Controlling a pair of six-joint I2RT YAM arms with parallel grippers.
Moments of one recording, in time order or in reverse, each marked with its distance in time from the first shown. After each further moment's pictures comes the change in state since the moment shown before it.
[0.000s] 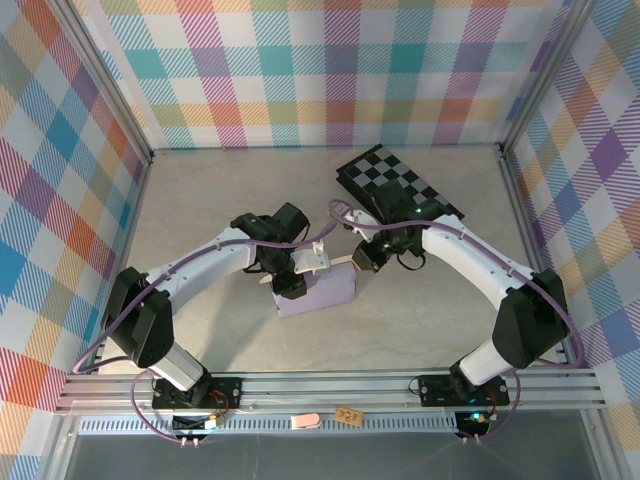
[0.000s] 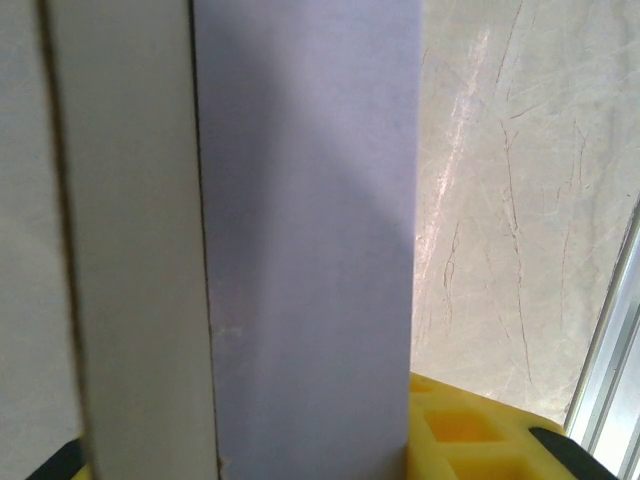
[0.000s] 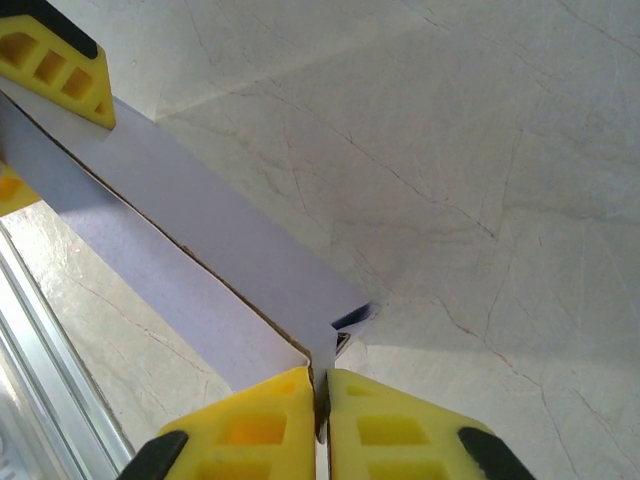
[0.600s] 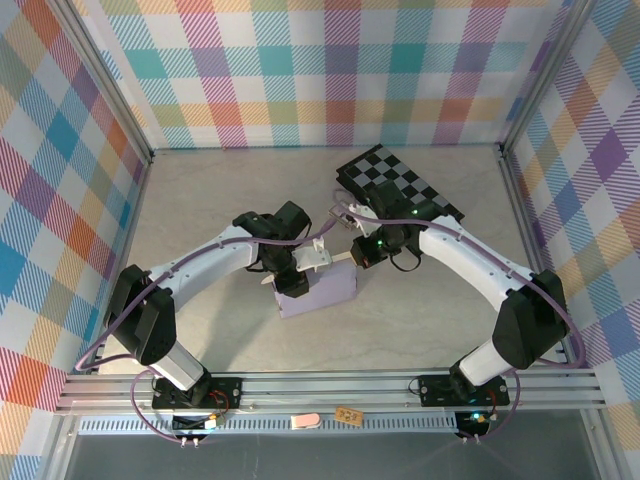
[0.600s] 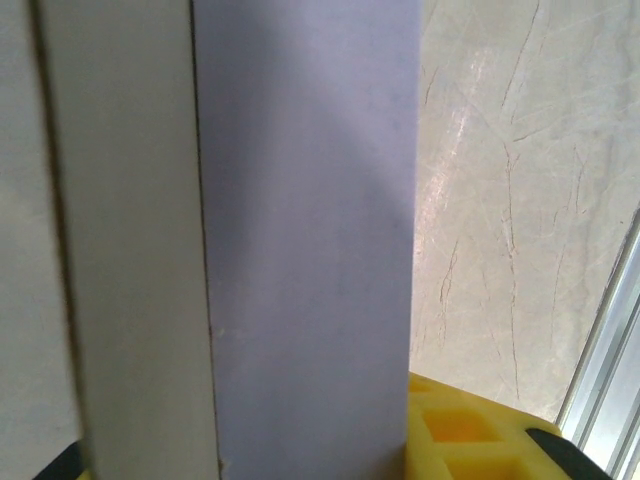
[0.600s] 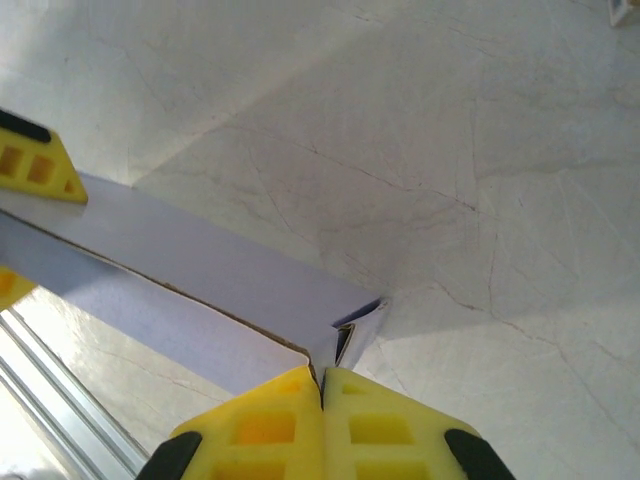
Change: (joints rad) left arm 0.000 0.019 0.019 0.001 0.001 -0.063; right arm 0.034 -0.001 0.013 0.023 0.087 0.346
